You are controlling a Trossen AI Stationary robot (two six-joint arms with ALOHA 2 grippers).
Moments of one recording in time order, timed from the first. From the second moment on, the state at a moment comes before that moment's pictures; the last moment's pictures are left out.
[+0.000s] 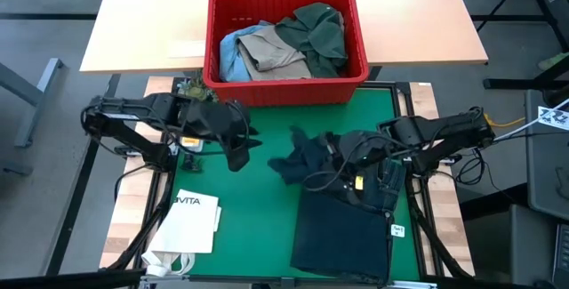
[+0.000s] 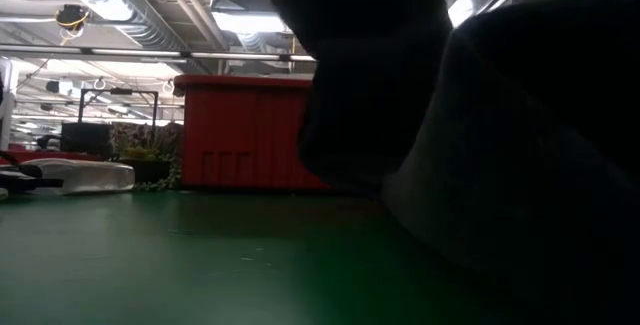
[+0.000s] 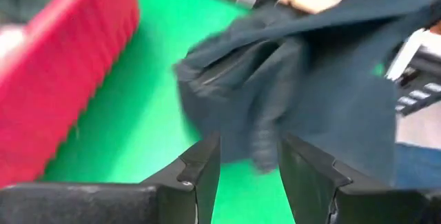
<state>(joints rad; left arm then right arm) -0.14 1.37 1.63 -1.00 -0.27 -0.46 0.27 1.49 1.67 -0.91 -0.07 -0.32</state>
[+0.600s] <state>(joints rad) -0.14 1.37 1.18 -0.52 -0.16 -0.30 0.27 1.49 1.67 -1.01 -0.28 -0.35</state>
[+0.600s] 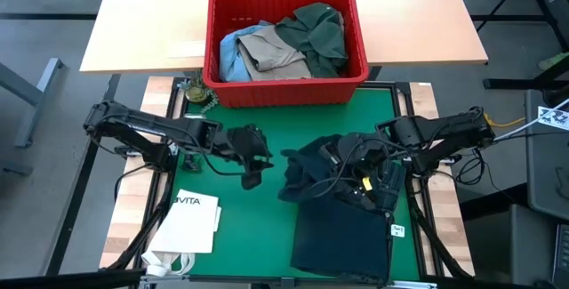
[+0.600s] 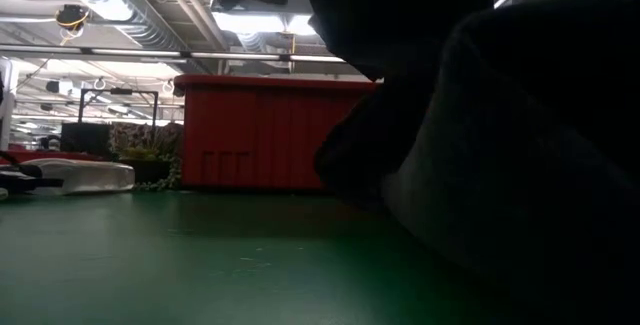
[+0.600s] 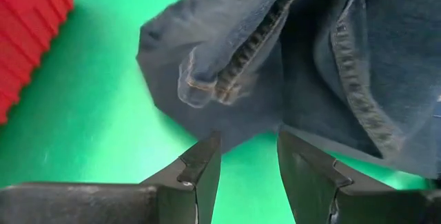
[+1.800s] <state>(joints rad) -0.08 1.49 1.13 -0.24 -0.22 -0.09 0.27 1.49 1.67 -1.00 -0.28 -0.35</state>
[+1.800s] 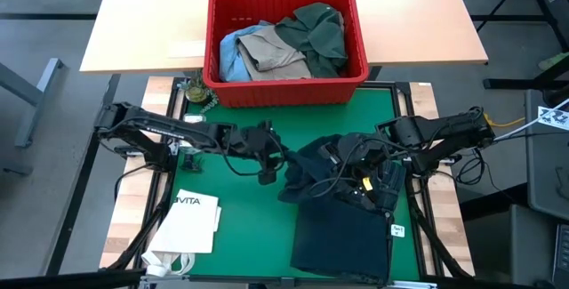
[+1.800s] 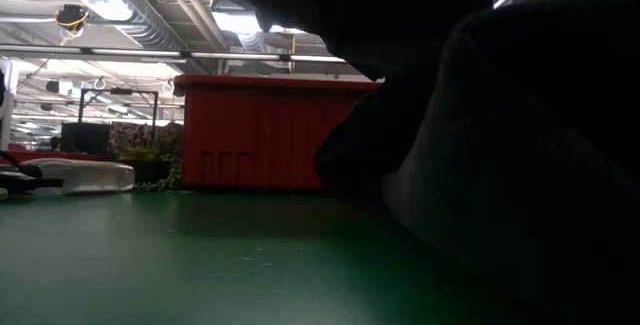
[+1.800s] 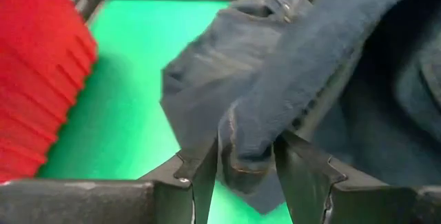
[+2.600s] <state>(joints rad) -0.11 0.96 1.13 -0.57 -0.08 -0.57 0.10 1.51 1.67 -0.82 0.17 -0.60</state>
